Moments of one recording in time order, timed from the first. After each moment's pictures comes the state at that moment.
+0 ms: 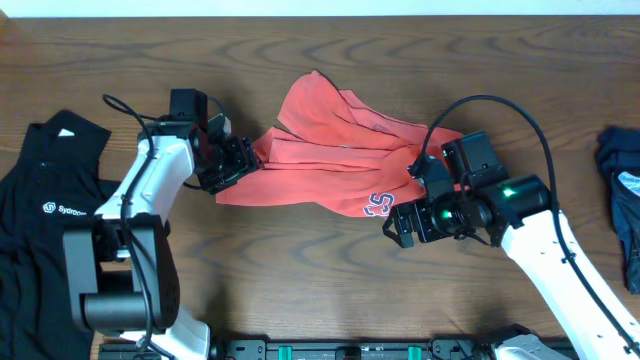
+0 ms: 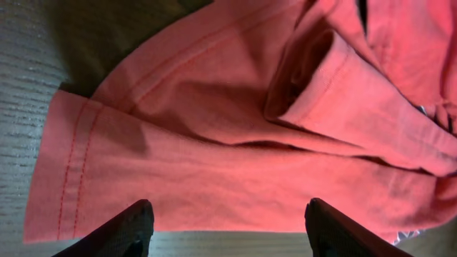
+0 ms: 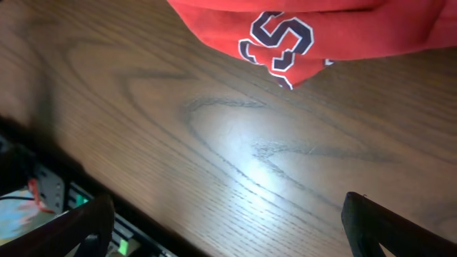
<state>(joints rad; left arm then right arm) 0.01 1.77 1.14 -0.75 0.40 -0.40 0.35 1.28 0.99 -1.01 -0.38 0.13</state>
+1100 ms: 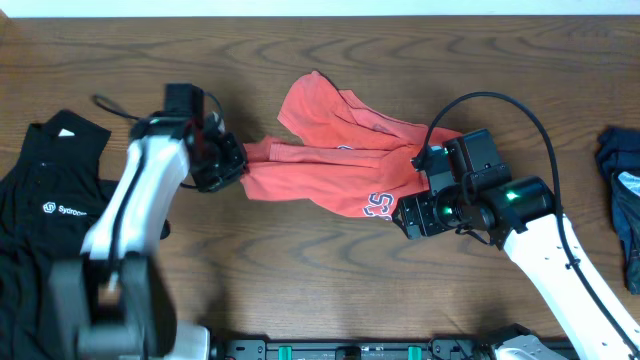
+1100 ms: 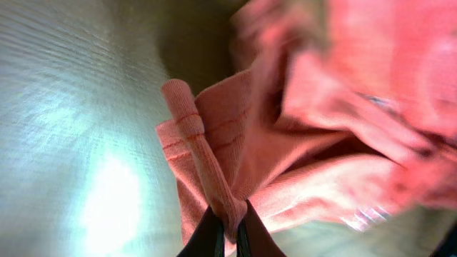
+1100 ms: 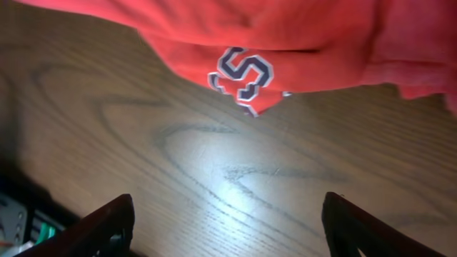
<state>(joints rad) -0.01 1.61 1.18 -0.90 0.38 -0.49 0.36 1.26 1.00 -0.95 -0.27 0.13</state>
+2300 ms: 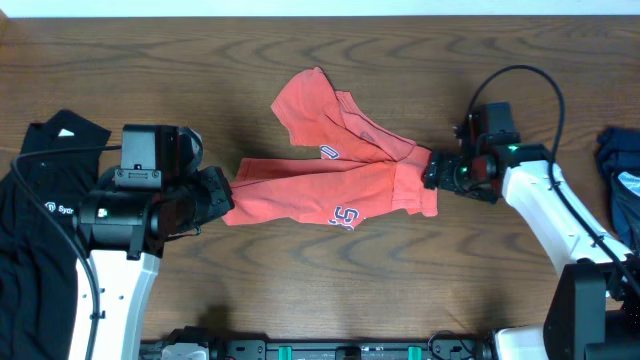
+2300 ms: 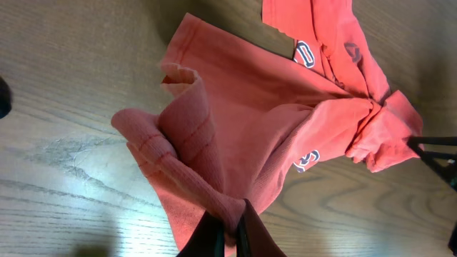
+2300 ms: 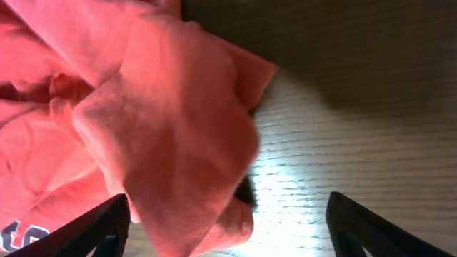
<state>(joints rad) -0.06 1.13 1.18 -1.18 0.25 -0.45 0.10 1.59 1.00 -0.69 -0.19 0.33</state>
